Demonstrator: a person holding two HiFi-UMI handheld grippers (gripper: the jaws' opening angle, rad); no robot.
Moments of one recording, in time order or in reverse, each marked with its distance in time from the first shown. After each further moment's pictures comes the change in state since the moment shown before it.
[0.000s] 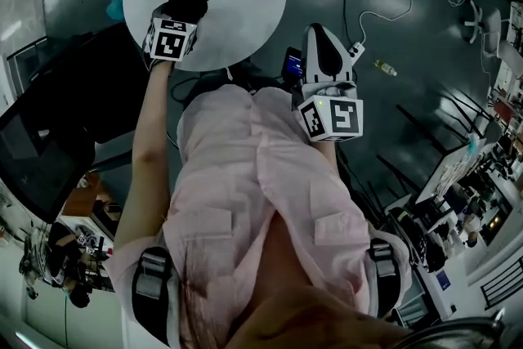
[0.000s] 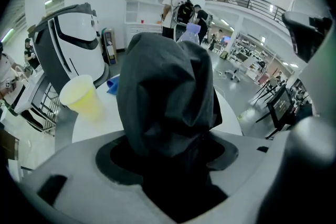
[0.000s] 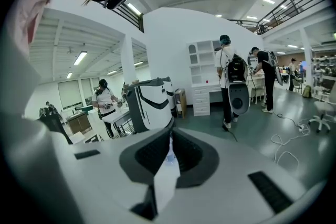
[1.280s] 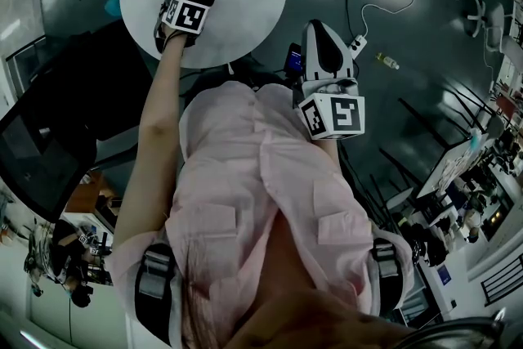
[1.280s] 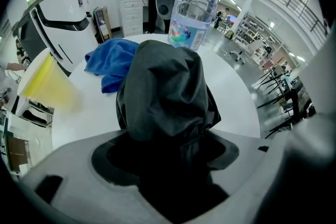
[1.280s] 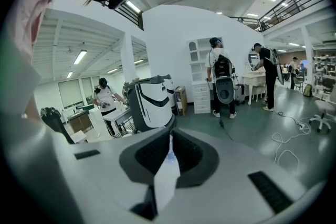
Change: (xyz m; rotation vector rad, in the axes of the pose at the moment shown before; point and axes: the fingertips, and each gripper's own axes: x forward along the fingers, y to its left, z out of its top) left arm 0.069 -0.002 -0.030 -0.007 0.245 0.010; right arm 0.002 -0.001 -0.003 0.002 0.022 0.009
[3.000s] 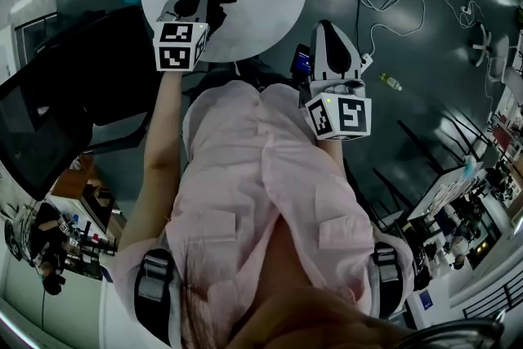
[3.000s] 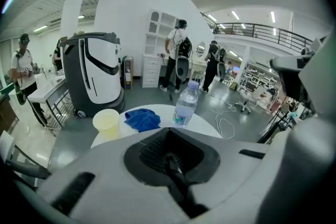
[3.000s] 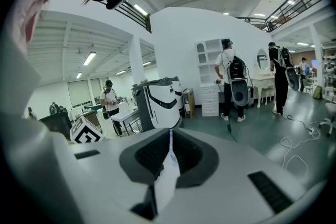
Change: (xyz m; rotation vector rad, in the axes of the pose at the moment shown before) left arm -0.171 -0.001 0.050 -0.127 -0.590 0.088; right arm 0.006 0.024 0.002 -0.031 -0.026 0.083
